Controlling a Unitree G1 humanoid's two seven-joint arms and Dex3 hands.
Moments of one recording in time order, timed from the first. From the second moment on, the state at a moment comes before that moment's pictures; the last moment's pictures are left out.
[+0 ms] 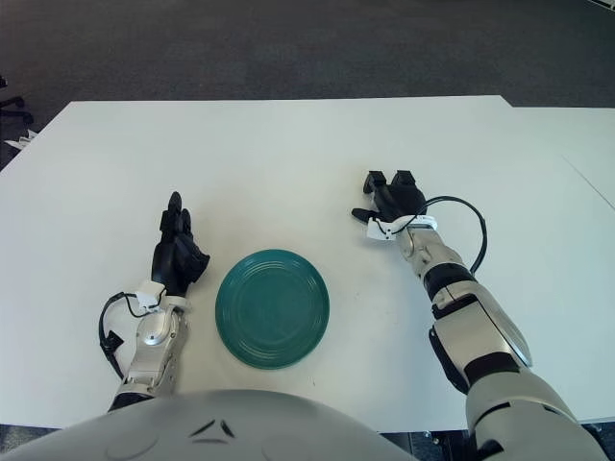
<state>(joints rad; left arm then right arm) 0.15 -0.11 -0.04 0.28 0.01 -0.51 0.16 -0.60 -0.48 0.49 1.13 -0.76 -0.23 -0.49</state>
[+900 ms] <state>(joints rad) 0.12 -0.12 -0.03 0.30 0.00 -0.53 0.19 -0.61 -0.49 0.51 1.18 -0.76 -0.28 -0.62</state>
